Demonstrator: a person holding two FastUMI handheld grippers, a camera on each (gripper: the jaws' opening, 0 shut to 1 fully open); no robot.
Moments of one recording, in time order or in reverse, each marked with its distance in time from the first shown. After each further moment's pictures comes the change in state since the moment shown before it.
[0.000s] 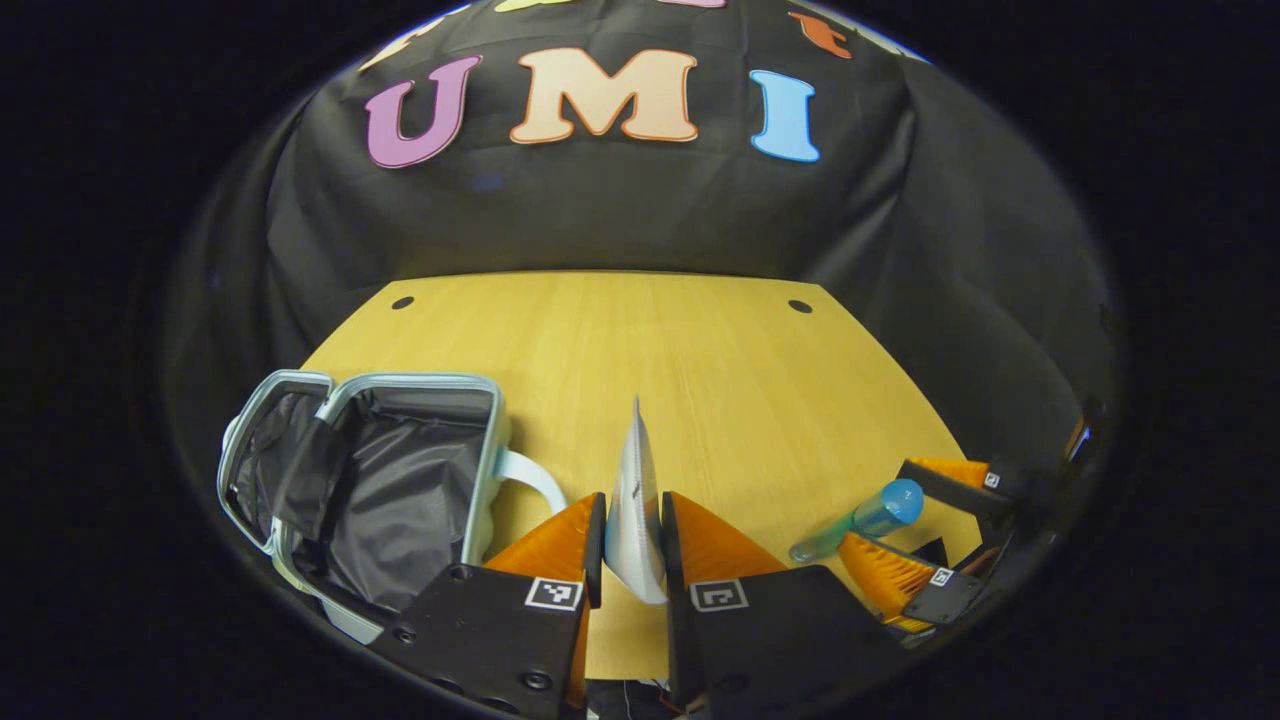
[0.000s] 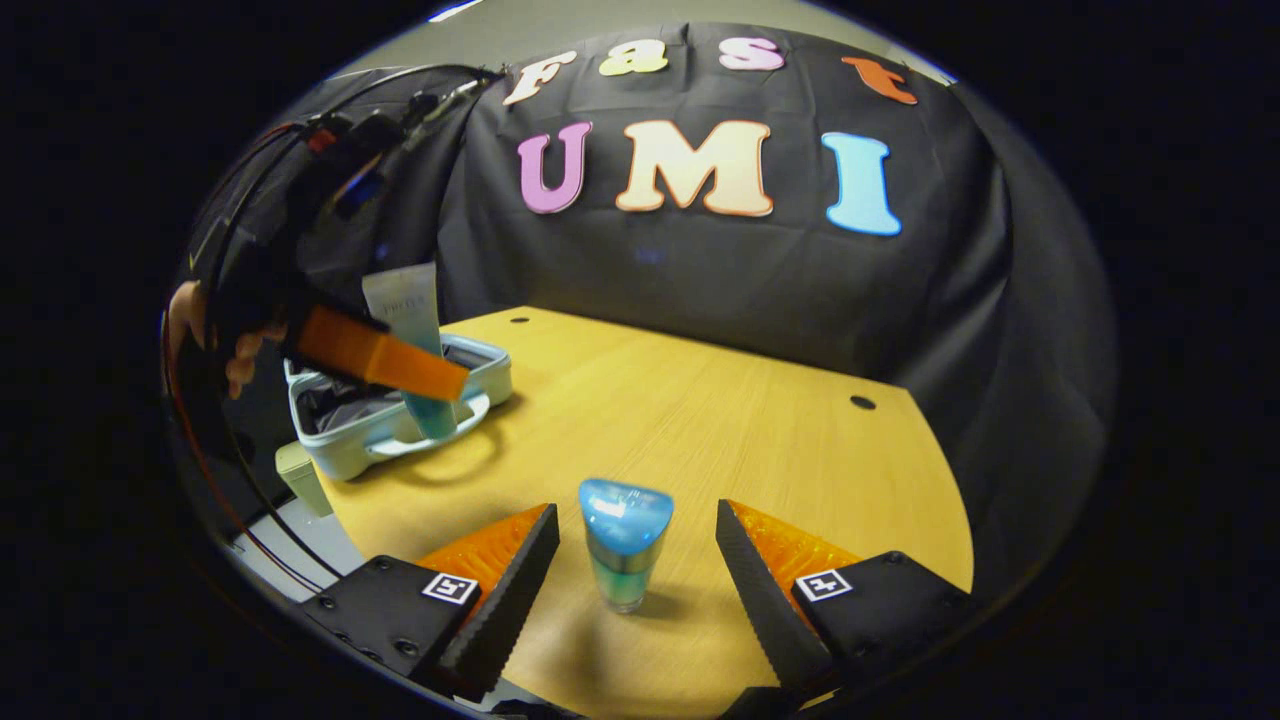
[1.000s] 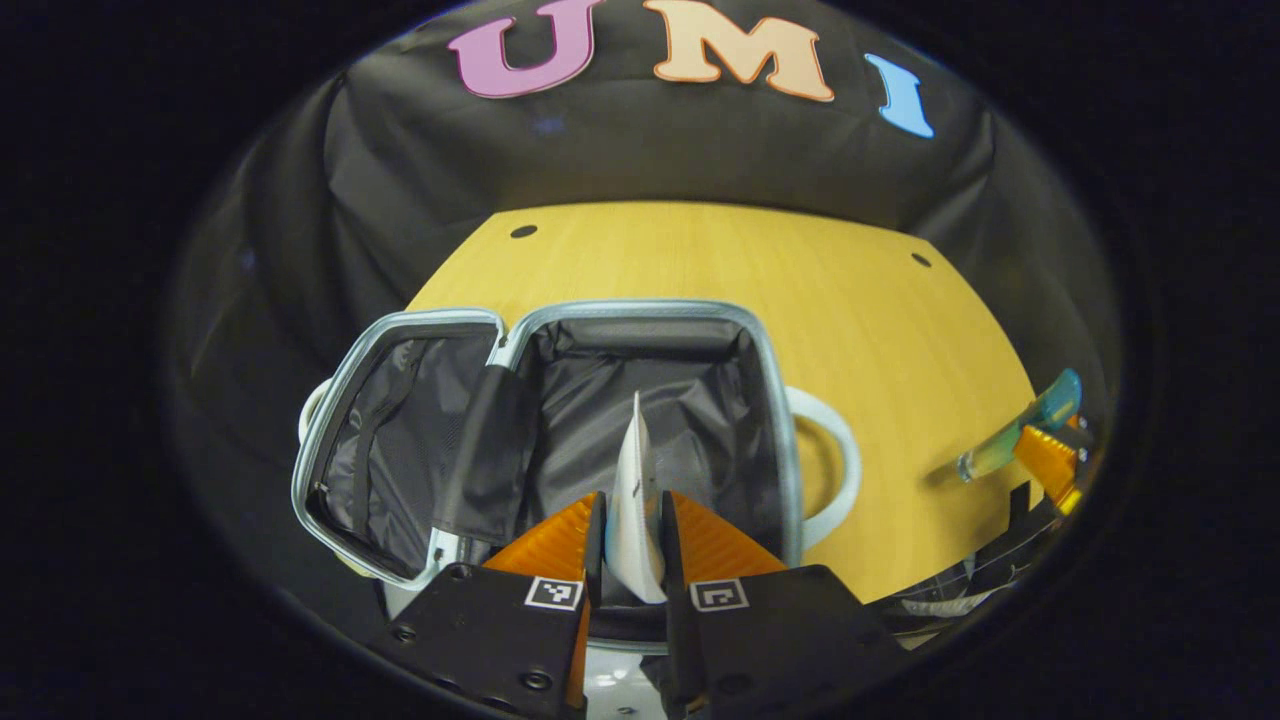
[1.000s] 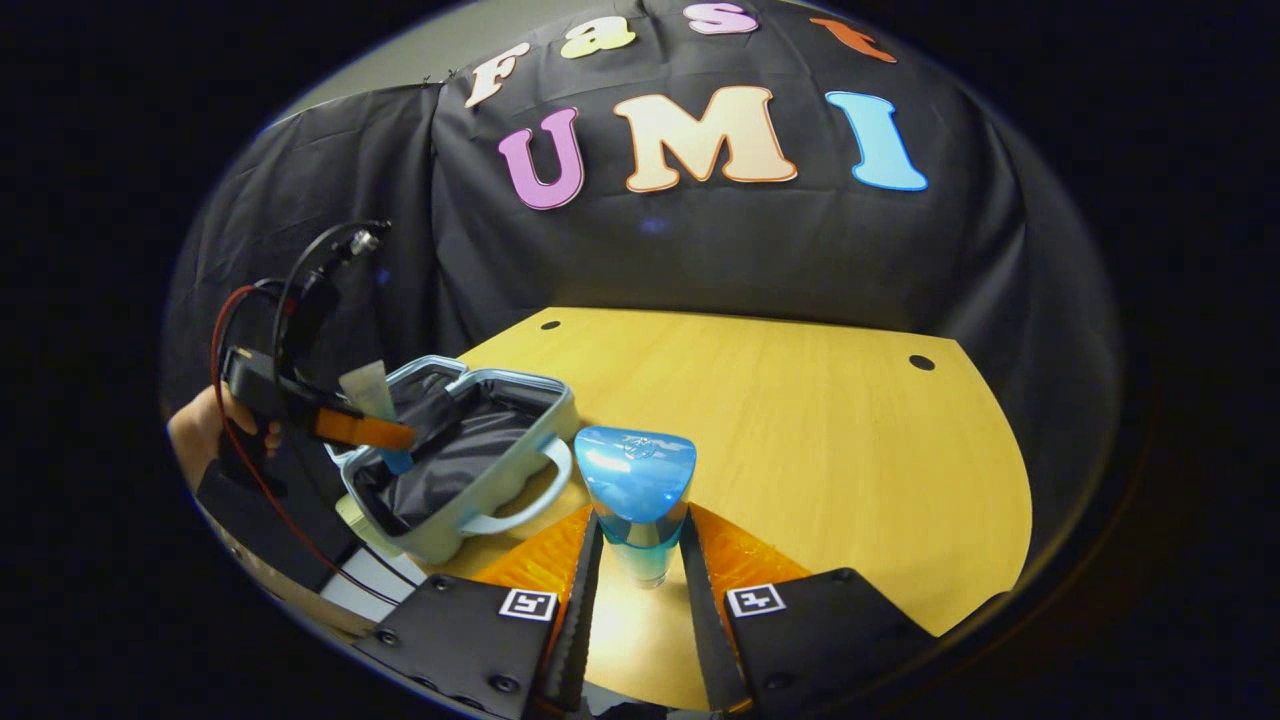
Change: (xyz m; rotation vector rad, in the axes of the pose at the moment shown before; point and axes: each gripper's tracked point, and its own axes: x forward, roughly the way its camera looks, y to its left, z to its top) left arm -0.020 0.217 -0.045 0.014 0.276 0.148; right arm 0.027 0.101 0.078 0.207 0.092 0.056
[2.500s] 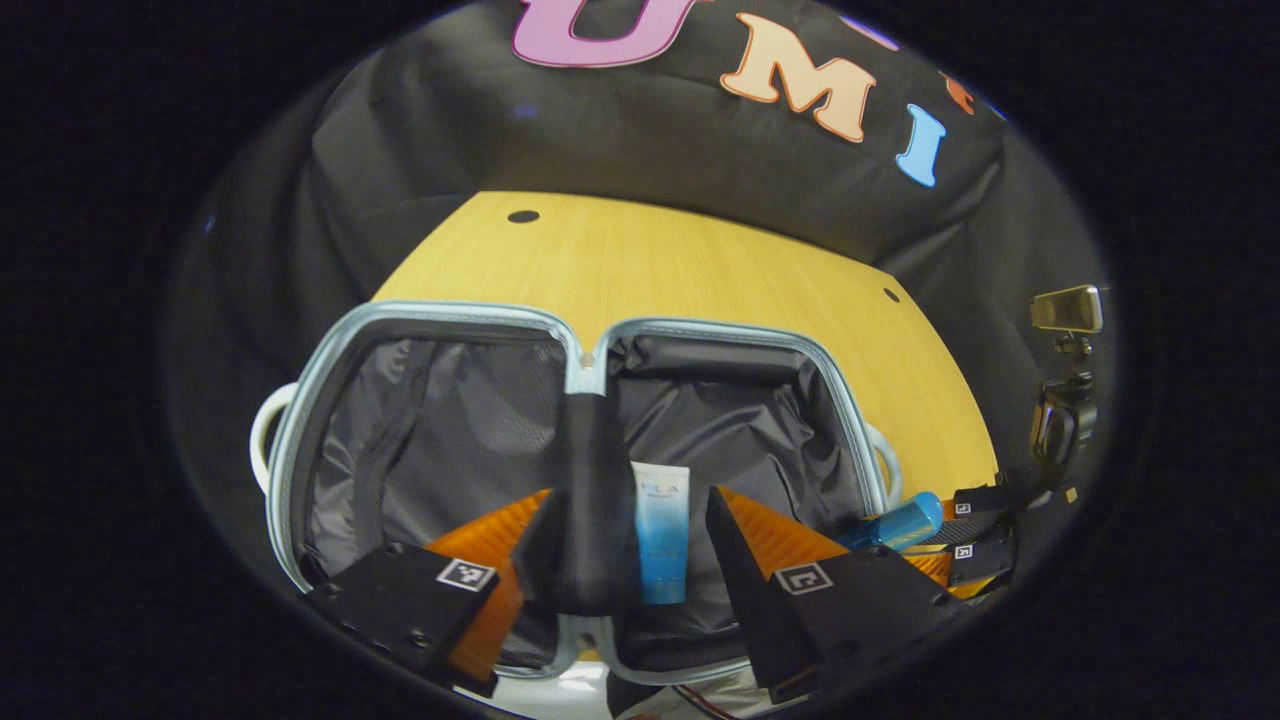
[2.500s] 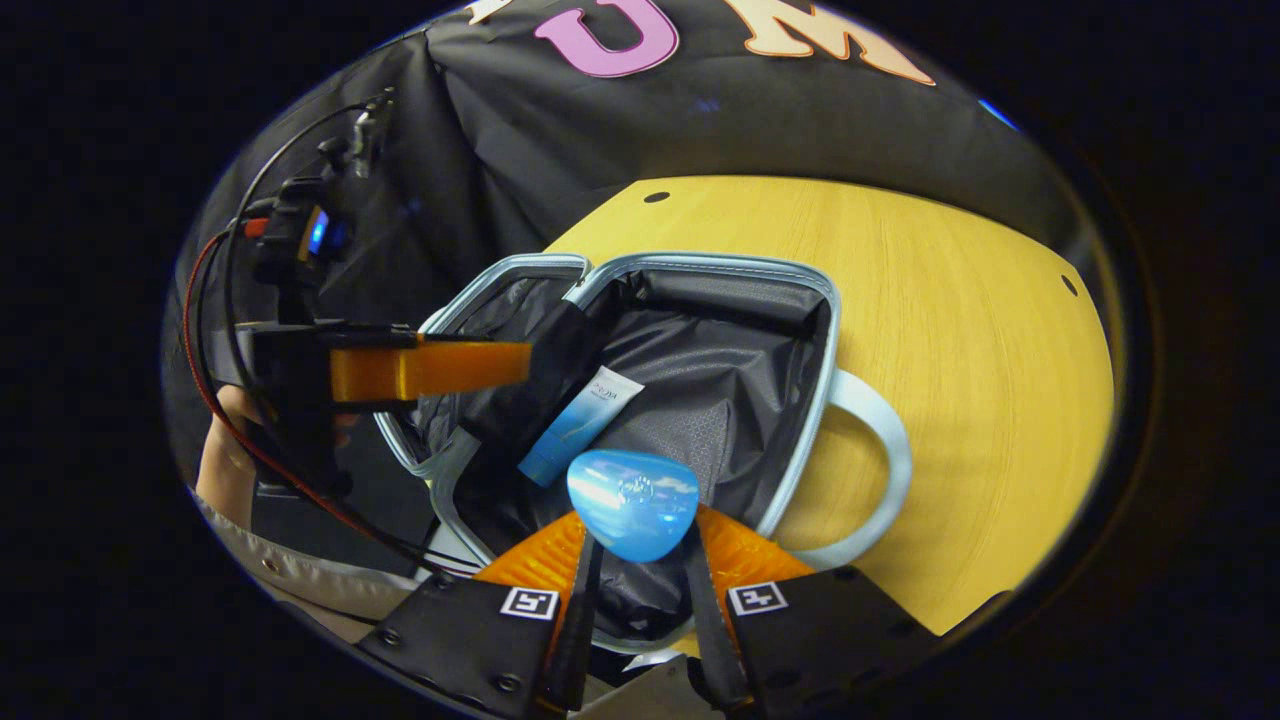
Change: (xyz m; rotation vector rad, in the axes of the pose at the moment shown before) left arm 0.020 0.106 0.036 -0.072 -0.094 -0.239; right arm 0.119 0.216 -0.062 0.073 0.408 0.141
